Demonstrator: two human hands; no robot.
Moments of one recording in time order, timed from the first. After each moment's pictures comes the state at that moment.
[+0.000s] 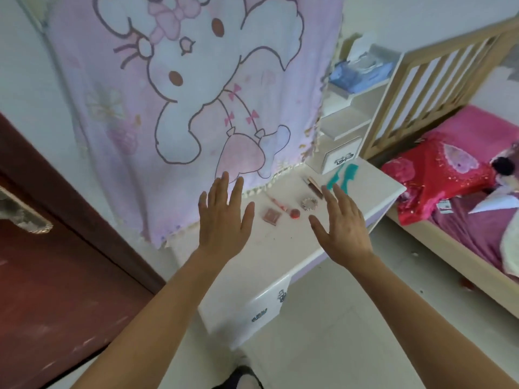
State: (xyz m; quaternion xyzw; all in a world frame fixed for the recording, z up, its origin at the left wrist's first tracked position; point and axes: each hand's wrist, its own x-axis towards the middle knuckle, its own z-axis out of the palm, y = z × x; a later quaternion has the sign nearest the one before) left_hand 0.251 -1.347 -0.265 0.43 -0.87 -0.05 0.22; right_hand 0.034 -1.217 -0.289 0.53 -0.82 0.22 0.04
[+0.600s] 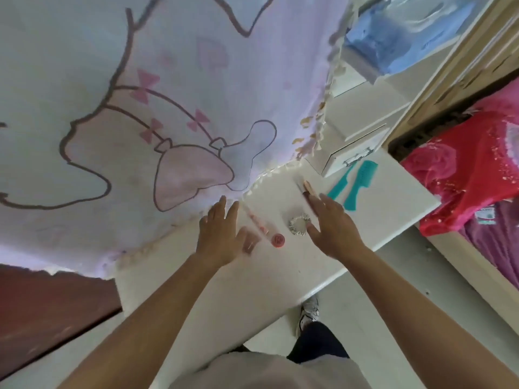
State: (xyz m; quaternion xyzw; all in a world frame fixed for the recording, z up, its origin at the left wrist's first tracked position) left_hand 0.065 -1.516 -0.404 0.49 -0.86 -0.16 -0.05; right_hand -0.175 -1.397 -0.408 0.55 -0.82 0.11 -0.14
